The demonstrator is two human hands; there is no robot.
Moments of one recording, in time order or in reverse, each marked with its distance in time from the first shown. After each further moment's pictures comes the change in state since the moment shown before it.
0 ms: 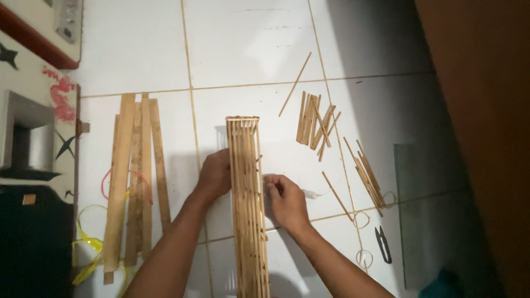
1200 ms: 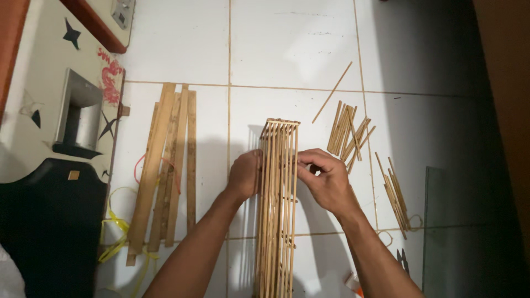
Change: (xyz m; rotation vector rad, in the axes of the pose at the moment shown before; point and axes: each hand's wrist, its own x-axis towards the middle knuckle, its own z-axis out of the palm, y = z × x) left_hand 0.003 -0.024 0.012 -0.015 0.033 -0.188; right_hand 0.040 -0.069 -0.040 0.053 -0.184 -0.469
